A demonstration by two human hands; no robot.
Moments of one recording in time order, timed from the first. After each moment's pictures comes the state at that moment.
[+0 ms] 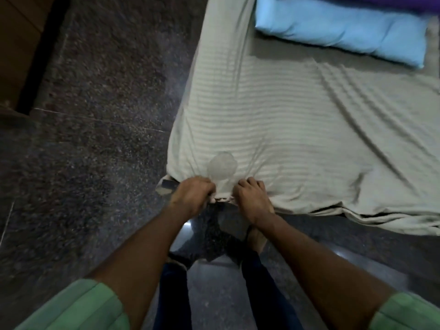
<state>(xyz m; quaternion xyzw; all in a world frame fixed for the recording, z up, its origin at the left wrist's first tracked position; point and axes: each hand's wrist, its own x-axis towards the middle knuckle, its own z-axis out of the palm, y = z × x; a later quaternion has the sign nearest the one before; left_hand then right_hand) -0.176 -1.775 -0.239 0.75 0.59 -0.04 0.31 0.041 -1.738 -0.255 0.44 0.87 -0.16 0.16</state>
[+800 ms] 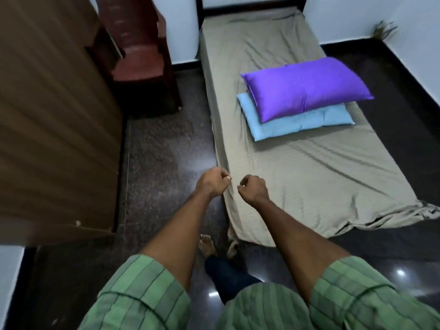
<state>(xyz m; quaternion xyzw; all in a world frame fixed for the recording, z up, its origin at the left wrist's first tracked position) -0.372 -1.627 0.115 0.62 0.68 0.04 0.38 -0.212 -1.653 0.085 0.75 0.57 -0.34 -0.08</state>
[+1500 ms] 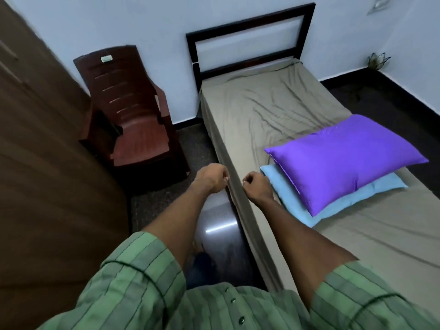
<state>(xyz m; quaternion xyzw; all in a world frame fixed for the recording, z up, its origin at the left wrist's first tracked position) -0.508 -1.116 0.189 0.79 0.57 -0.05 0.23 -0.340 -1.173 0.118 0.78 0.47 -0.33 -0.25</state>
